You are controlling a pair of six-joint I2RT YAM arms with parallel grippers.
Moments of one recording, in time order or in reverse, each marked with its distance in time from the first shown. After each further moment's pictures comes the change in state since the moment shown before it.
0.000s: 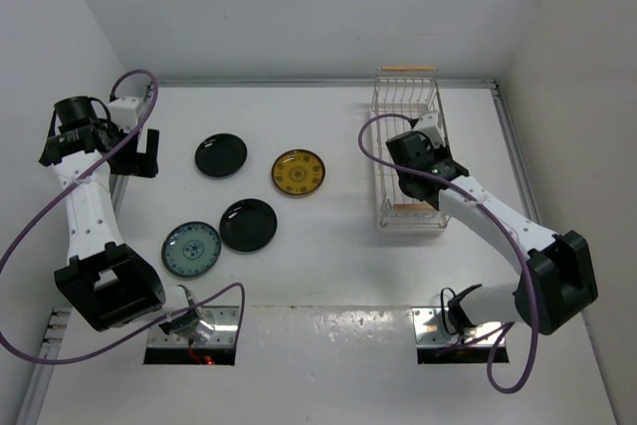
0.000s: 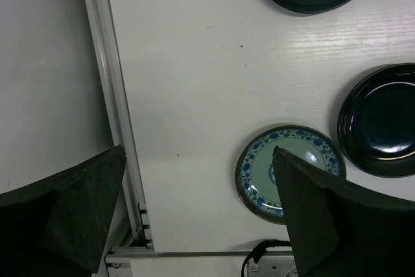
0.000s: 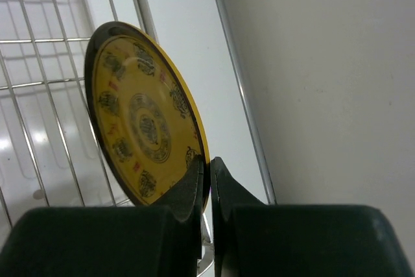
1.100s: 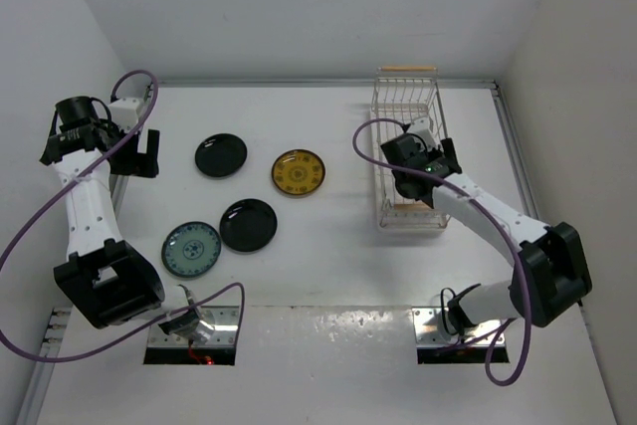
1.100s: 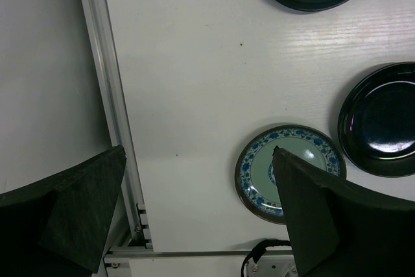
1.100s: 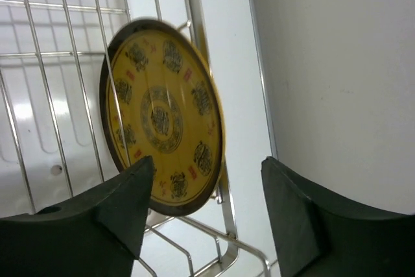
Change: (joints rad) left arm 0.000 0.013 0.000 0.000 -0.001 0.000; right arm 0.013 0.055 -0.018 -0.037 -0.078 0.043
